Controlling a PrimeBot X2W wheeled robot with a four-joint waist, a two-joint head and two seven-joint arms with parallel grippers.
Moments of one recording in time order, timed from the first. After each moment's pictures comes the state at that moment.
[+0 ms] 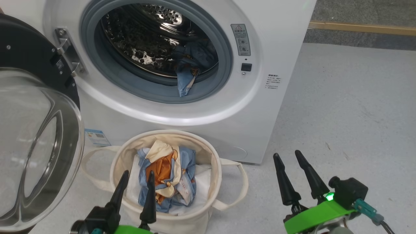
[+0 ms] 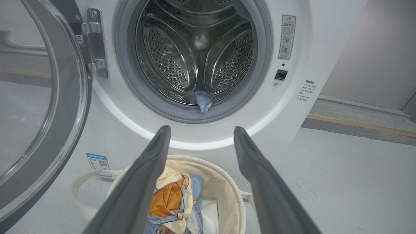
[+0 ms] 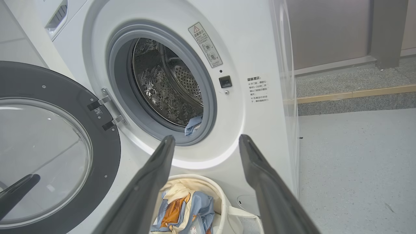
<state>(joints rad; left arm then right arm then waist) -0.04 0.05 -0.18 0.19 -0.20 0.03 -0.25 -0.07 -0.05 0.23 0.16 0.36 0.13 -0.25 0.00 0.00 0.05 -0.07</state>
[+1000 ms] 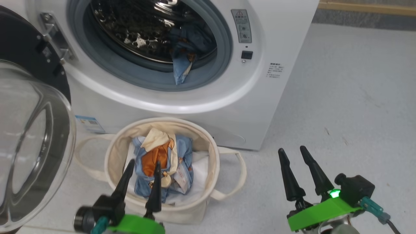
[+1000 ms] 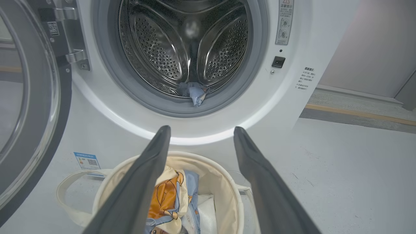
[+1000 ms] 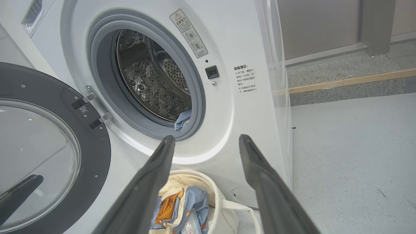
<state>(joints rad) -0.08 0.05 -0.20 0.20 -0.18 0.03 -0.25 -0.07 -0.05 0.21 0.14 0.38 0.13 -0.25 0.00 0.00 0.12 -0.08</state>
